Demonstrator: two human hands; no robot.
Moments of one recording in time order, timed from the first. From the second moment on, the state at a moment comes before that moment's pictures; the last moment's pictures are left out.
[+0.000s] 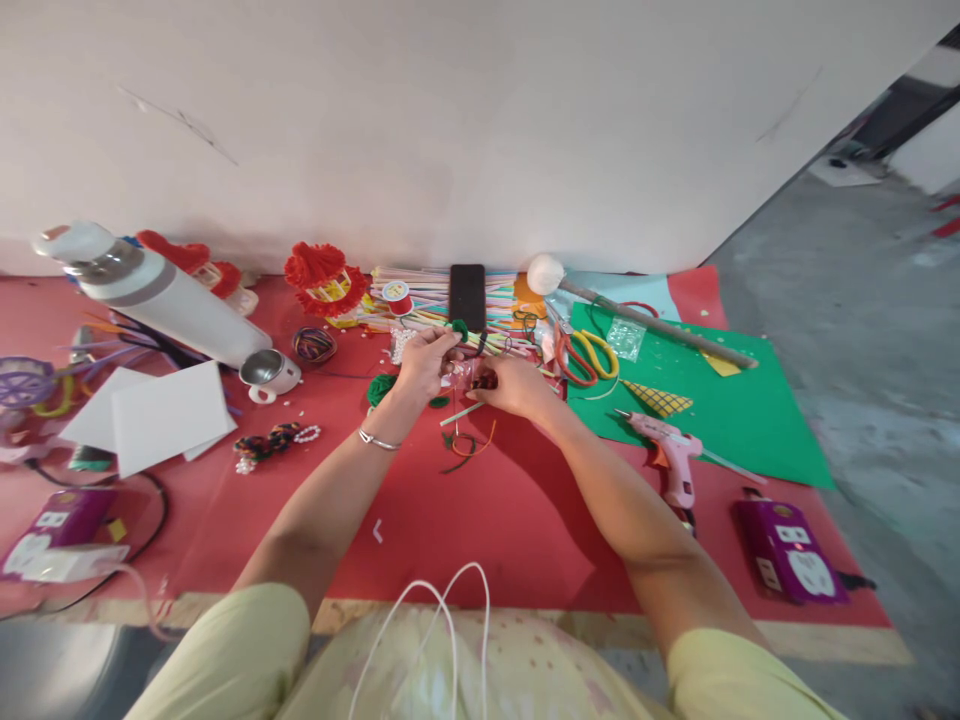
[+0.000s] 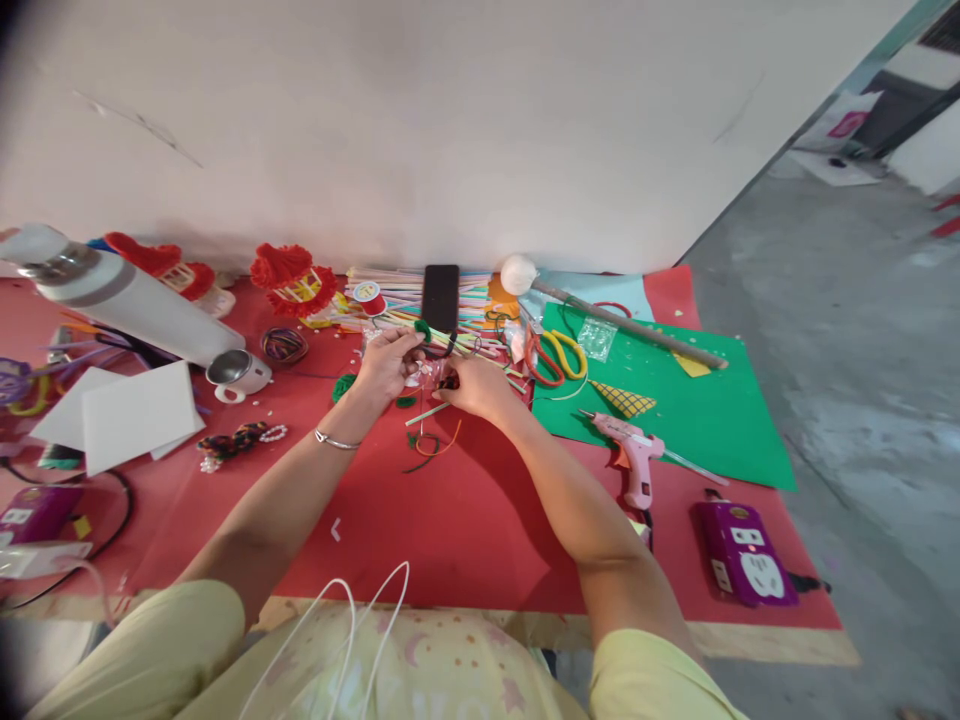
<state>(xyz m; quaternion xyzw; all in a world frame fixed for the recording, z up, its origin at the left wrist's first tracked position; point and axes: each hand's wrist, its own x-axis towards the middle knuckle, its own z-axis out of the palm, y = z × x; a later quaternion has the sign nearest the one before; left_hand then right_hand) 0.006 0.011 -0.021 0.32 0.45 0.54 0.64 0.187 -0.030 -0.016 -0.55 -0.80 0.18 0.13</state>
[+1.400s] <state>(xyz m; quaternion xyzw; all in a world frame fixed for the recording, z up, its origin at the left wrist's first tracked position) 0.010 0.003 -0.011 0.39 0.42 0.51 0.64 0.193 -0.024 -0.010 -0.51 -0.73 0.14 0.43</state>
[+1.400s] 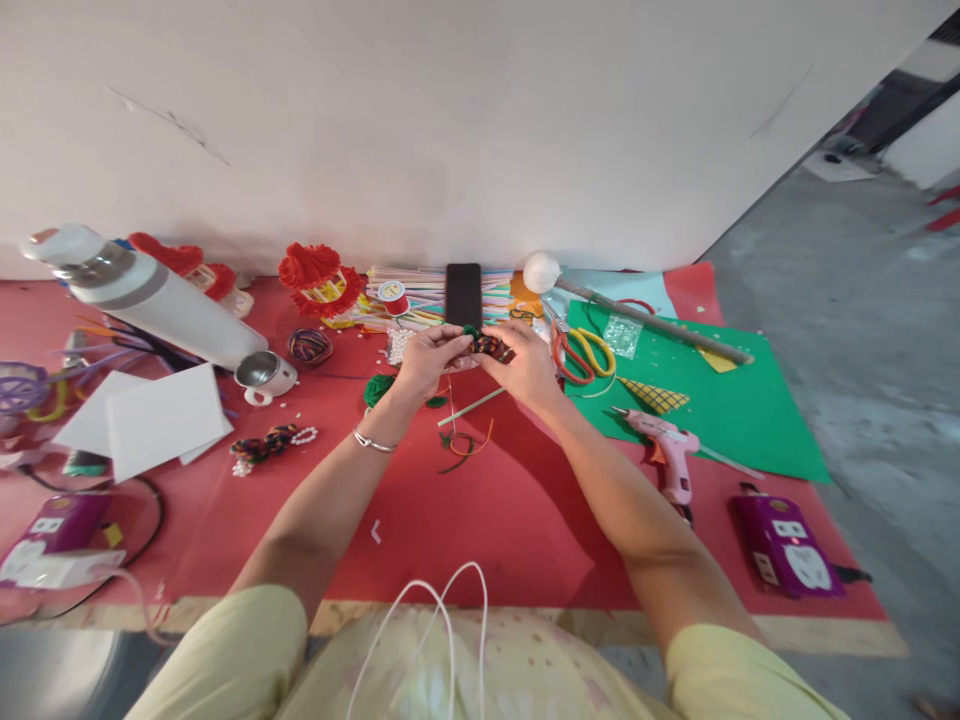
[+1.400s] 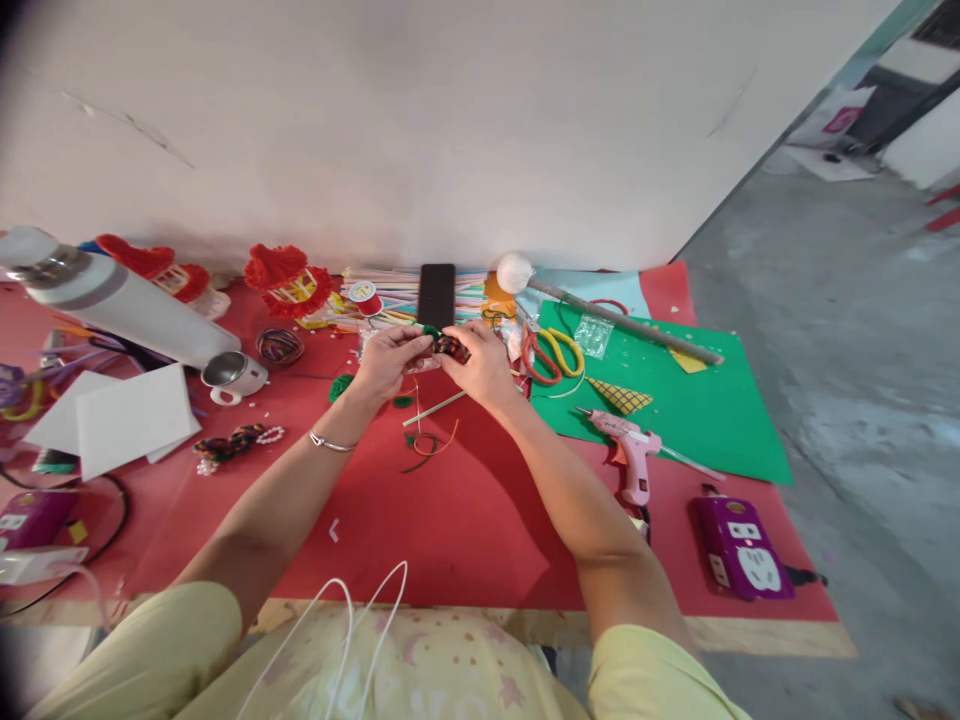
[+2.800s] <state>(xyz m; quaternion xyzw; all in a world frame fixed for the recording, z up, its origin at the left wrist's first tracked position) 0.010 -0.010 0.016 0.31 0.38 0.54 0.68 0.183 -0.026 -0.008 -0.45 -0.69 0.34 0.46</state>
